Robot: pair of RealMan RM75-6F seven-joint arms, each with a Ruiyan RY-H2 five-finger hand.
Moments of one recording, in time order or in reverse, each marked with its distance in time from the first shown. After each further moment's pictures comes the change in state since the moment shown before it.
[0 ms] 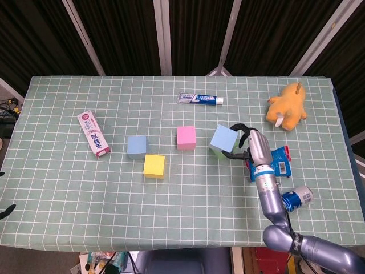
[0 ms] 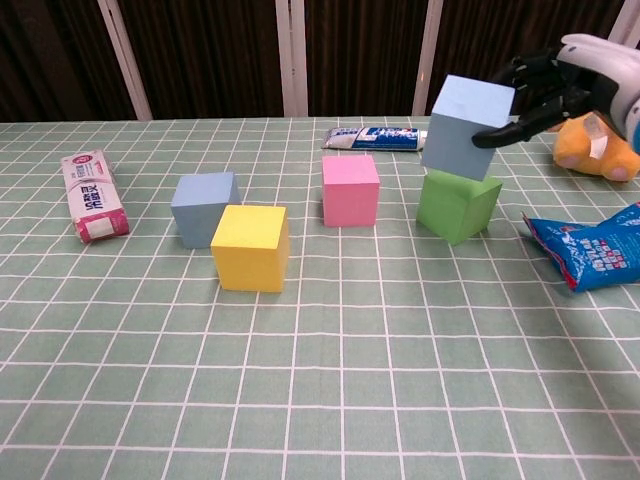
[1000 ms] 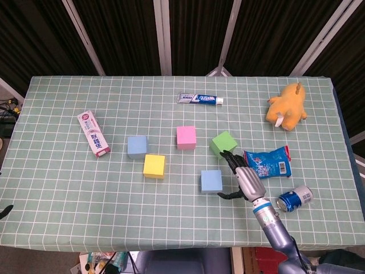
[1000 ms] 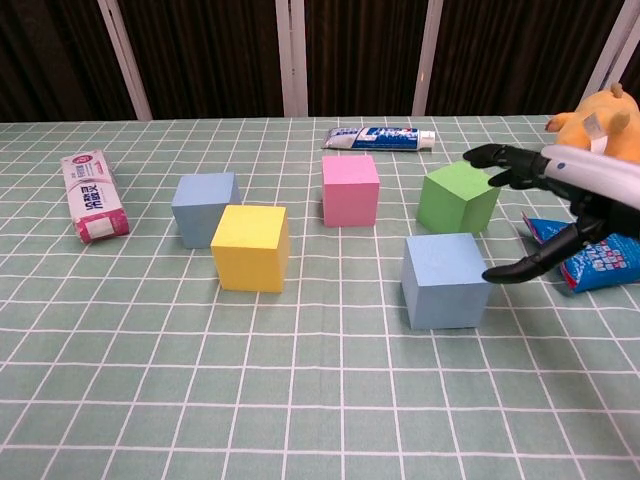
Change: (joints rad) left arm 0.015 0.012 0.002 0.000 0.014 0.030 -0.027; right arm -0.100 0.063 -0.249 -0.093 -0.281 -0.005 0.022
